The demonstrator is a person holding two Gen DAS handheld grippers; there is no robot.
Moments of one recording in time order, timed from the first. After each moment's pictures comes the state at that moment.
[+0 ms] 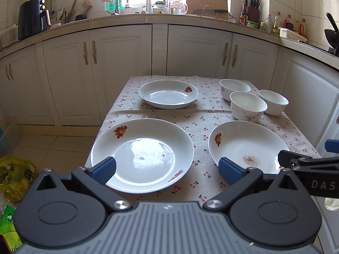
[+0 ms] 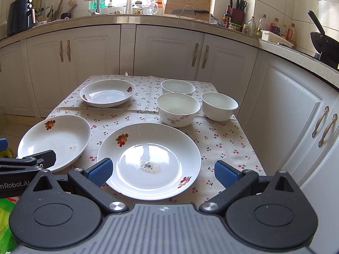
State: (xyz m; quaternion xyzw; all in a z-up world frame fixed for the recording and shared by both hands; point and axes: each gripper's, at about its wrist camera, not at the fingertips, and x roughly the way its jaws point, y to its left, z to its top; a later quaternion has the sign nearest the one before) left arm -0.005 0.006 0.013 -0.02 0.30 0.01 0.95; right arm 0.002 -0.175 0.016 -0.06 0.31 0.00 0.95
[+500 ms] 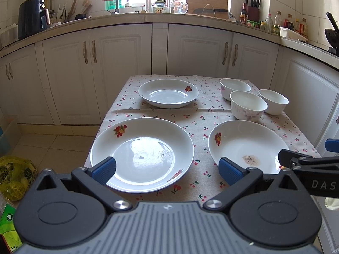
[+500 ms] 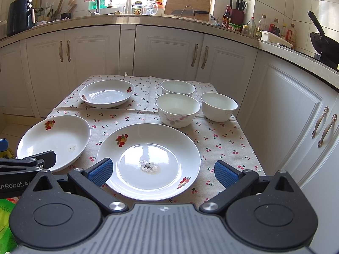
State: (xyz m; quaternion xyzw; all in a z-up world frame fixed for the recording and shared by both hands) left arm -0.004 0.006 0.011 -0.02 0.31 0.01 0.95; right arm 0.003 -0.175 0.016 -0.06 0.31 0.00 0.95
